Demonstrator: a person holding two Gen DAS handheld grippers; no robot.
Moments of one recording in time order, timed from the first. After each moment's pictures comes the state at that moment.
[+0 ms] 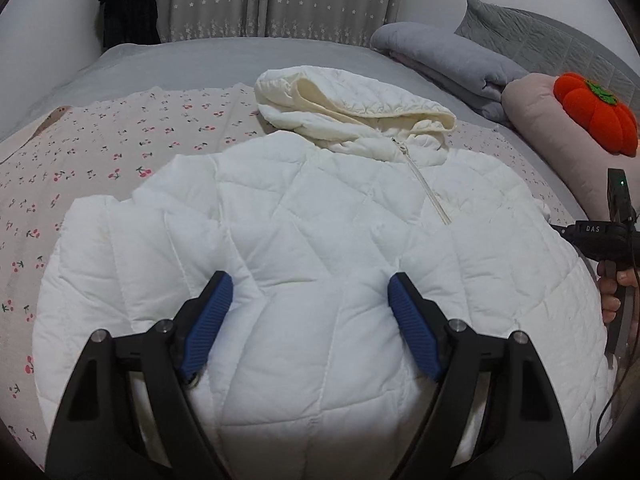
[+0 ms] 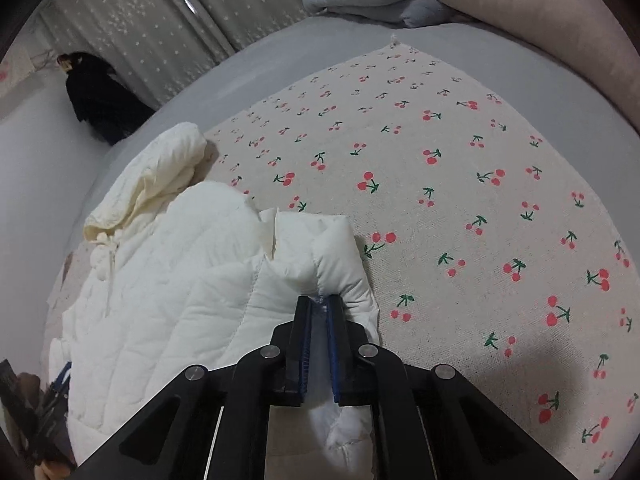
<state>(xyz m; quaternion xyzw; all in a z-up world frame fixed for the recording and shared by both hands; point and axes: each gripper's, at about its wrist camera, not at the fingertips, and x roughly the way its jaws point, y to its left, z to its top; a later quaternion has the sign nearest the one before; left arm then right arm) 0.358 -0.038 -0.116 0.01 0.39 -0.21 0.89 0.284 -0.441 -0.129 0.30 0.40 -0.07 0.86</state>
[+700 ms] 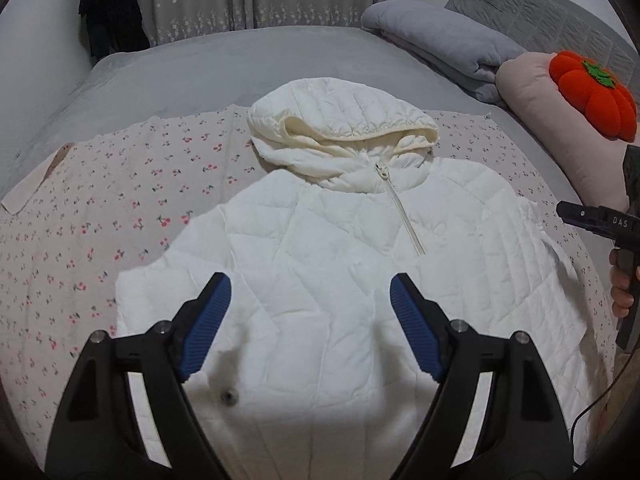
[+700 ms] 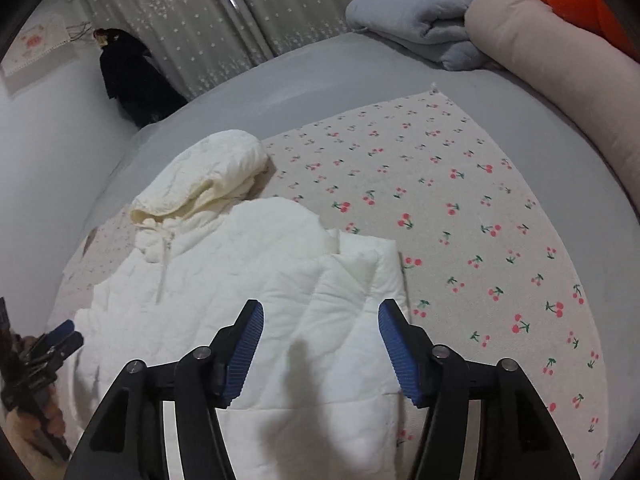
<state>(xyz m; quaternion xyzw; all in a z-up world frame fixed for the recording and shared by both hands) 0.378 -0.052 -0.038 0.08 0.43 -0.21 0.87 0.274 -0.413 -0.043 0.25 0.42 -0.02 0.87</state>
